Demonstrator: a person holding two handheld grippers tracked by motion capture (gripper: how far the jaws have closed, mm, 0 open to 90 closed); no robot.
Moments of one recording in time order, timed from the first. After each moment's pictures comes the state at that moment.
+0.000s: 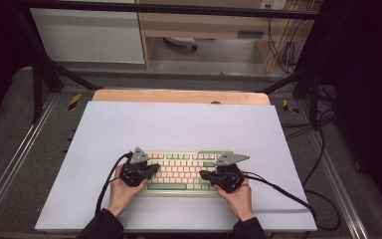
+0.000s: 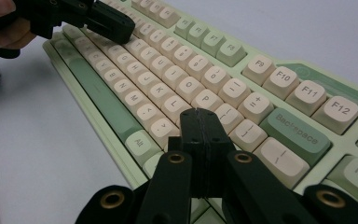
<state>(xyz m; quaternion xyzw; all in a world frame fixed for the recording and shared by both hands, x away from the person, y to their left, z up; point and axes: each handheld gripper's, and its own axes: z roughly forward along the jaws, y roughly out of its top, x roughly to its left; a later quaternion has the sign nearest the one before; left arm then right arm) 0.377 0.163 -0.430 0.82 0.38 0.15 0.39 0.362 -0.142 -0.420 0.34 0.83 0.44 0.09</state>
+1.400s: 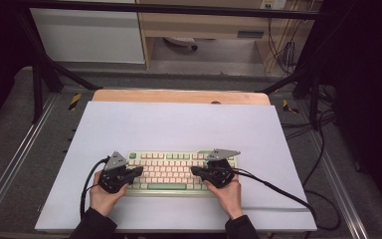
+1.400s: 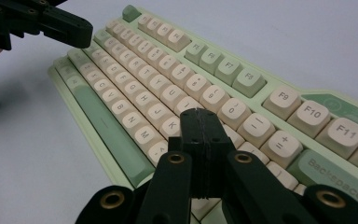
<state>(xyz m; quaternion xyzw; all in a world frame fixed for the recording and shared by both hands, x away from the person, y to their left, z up) 0.353 0.212 -0.418 0.80 0.40 0.15 0.42 0.374 -0.116 -0.418 0.35 0.82 0.46 0.08</state>
